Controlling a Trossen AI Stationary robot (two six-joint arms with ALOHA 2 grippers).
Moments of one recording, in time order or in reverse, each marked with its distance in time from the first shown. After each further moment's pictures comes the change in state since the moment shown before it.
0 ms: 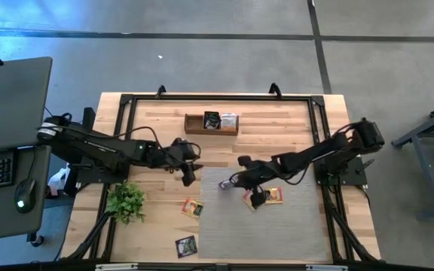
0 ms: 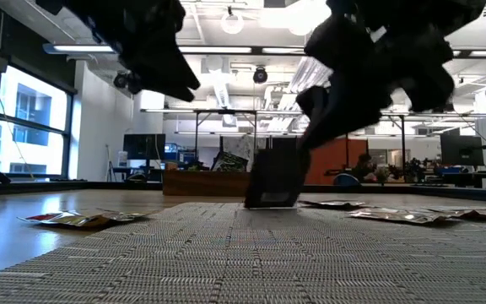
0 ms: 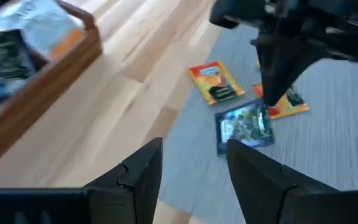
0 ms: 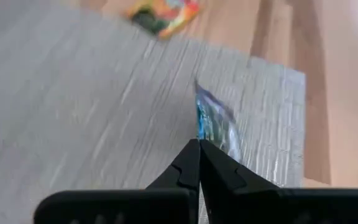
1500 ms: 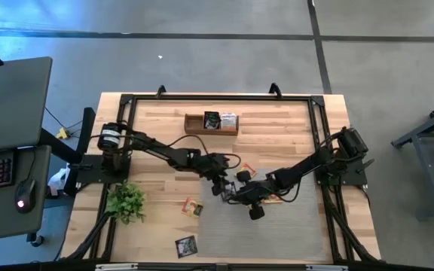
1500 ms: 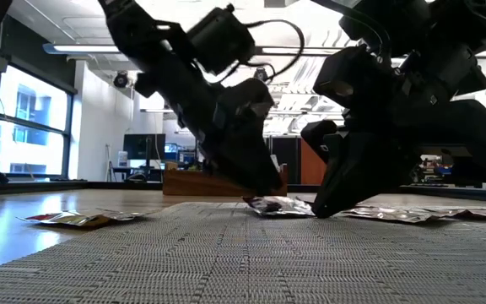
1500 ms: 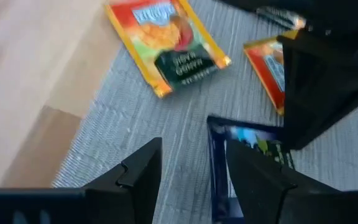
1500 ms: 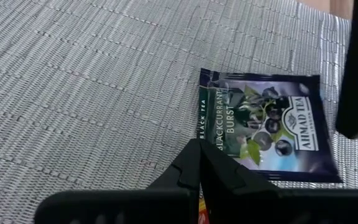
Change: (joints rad) left arm 0.102 0.655 0.258 0.287 0.382 0.039; right arm 0.142 0.227 0.006 0.084 0.132 0.051
